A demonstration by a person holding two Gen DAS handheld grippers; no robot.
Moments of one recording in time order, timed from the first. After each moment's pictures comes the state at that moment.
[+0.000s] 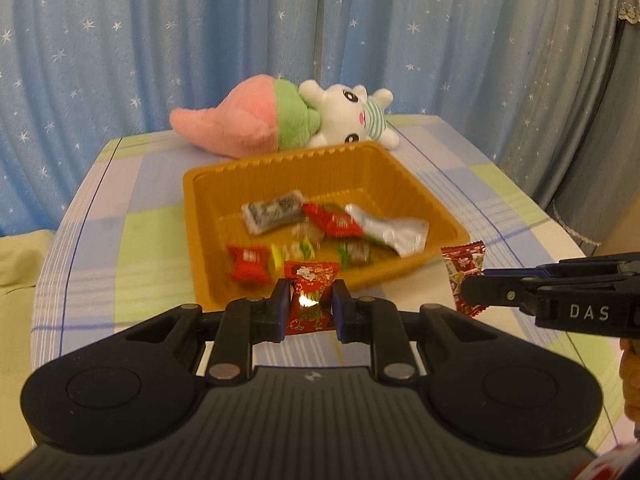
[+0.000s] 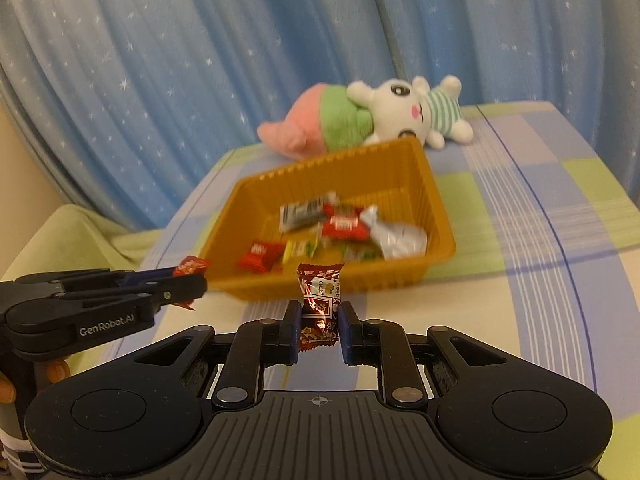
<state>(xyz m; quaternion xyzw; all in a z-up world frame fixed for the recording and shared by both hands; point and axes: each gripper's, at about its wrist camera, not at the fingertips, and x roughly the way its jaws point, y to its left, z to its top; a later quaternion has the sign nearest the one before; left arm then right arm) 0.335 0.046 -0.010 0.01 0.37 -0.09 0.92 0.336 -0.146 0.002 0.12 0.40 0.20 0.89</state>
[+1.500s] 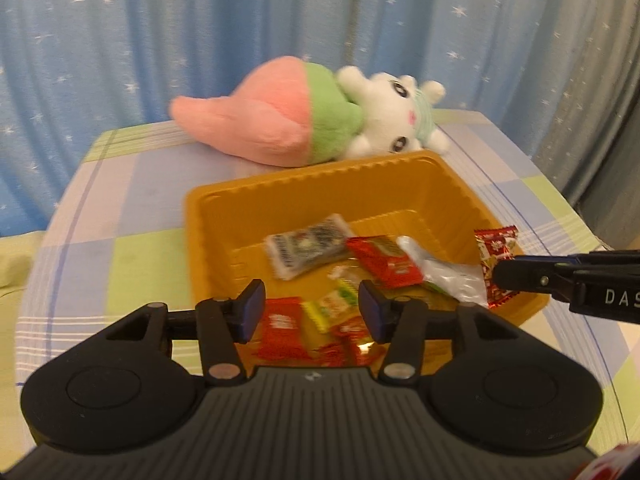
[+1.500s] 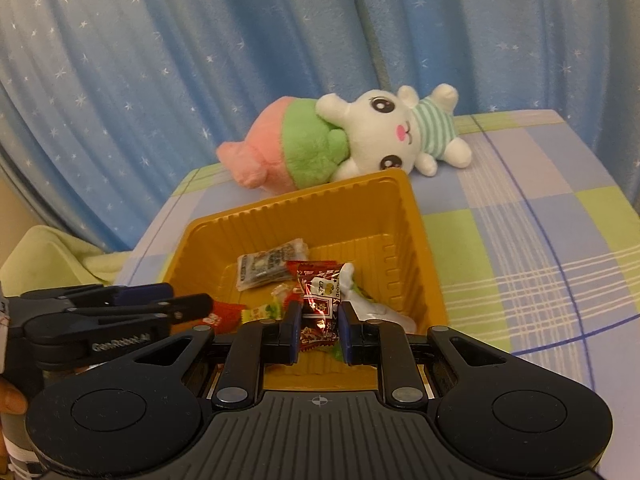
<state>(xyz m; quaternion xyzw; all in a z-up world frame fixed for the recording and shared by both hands) 0.437 0.071 -0.037 0.01 0.41 -0.07 0.91 0.429 -0.139 -0.013 0.12 0.41 0.18 0.88</state>
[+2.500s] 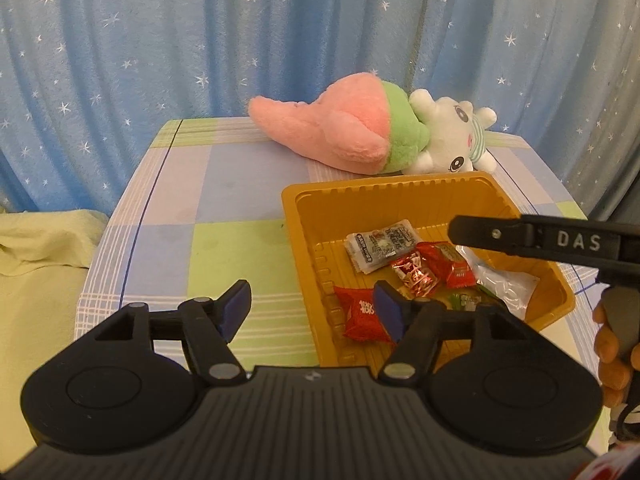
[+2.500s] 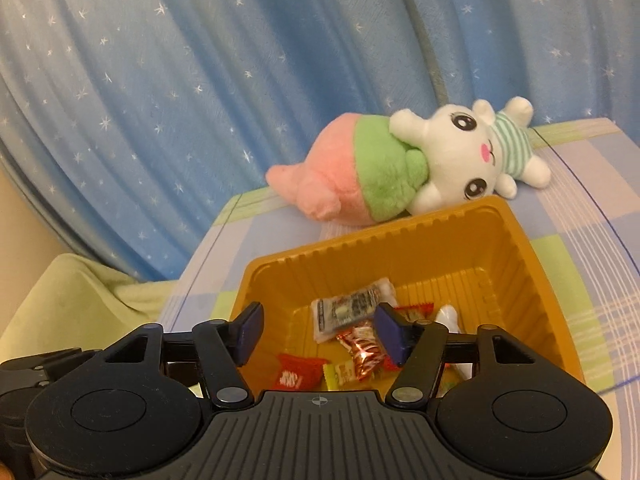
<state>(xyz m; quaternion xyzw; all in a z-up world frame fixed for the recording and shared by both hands) 0.413 0.129 -0.013 -0.02 0.41 -0.02 0.91 0.461 -0.077 -0.010 0.17 0.39 0.20 0.88</state>
